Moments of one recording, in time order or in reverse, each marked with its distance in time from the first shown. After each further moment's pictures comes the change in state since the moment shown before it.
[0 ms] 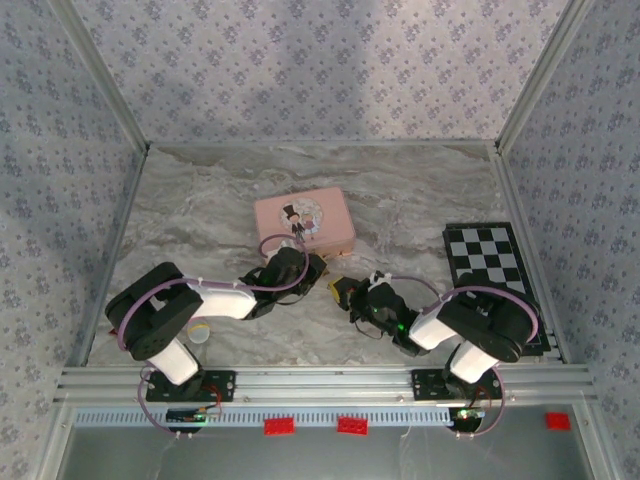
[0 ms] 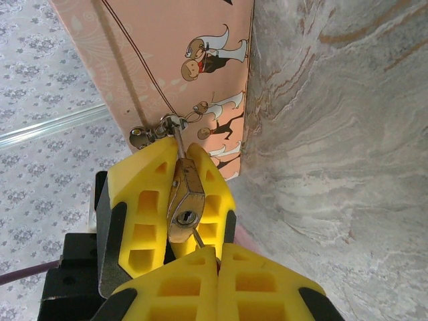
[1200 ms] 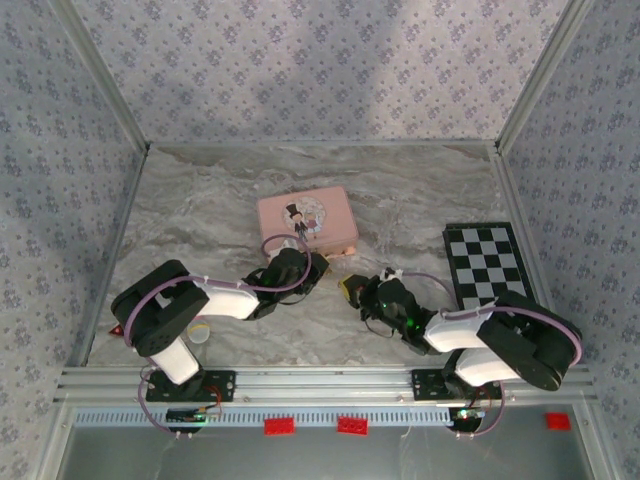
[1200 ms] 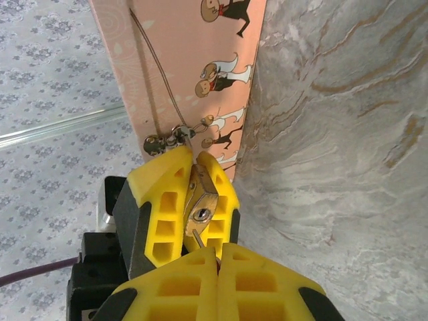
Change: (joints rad) left arm -0.006 0.033 -0.001 0.069 -0.003 0.012; right arm -0.062 -0.246 -0.021 -0.282 -0.036 -0.072
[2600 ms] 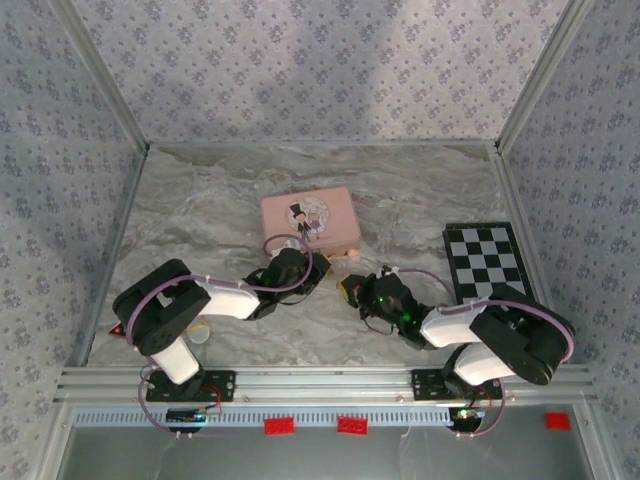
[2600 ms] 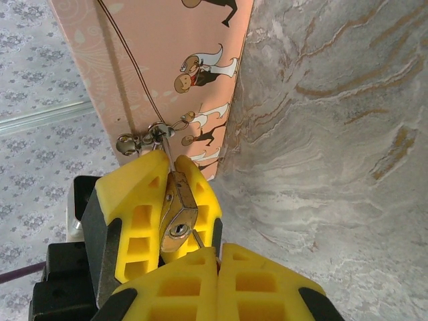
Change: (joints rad) left arm 0.000 0.009 0.000 0.024 0.029 0.015; right arm -0.029 0.053 0.036 -0.026 -0.068 -0.032
